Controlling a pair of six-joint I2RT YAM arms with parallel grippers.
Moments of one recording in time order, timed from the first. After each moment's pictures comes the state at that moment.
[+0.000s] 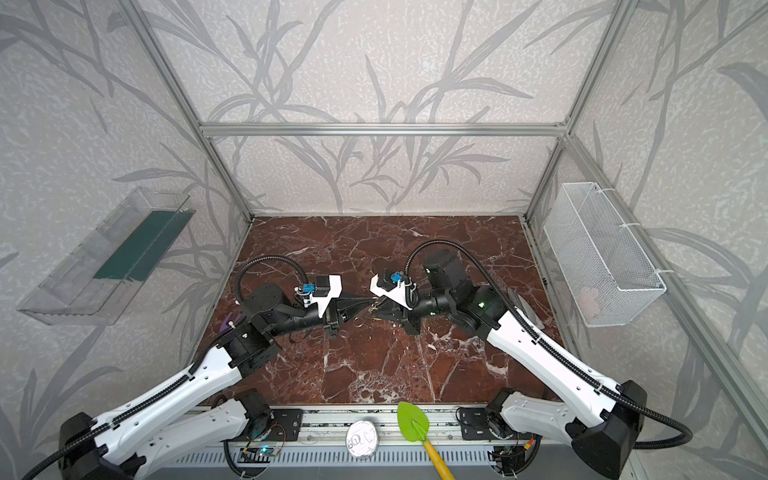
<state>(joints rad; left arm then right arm) -0.73 0.91 0.69 0.30 0.60 0.00 0.75 1.15 1.13 -0.54 -0.75 -0.32</state>
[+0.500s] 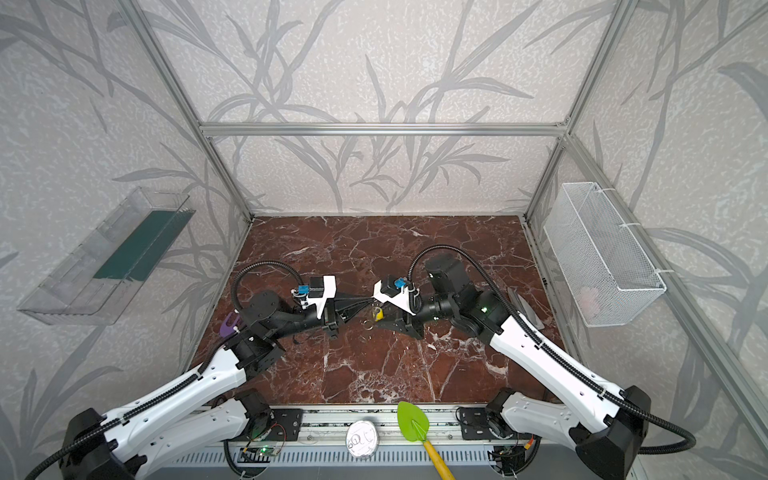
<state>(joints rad) -0.73 0.91 0.61 0.48 0.59 -0.08 0.73 1.08 1.06 -0.52 -0.75 -0.31</state>
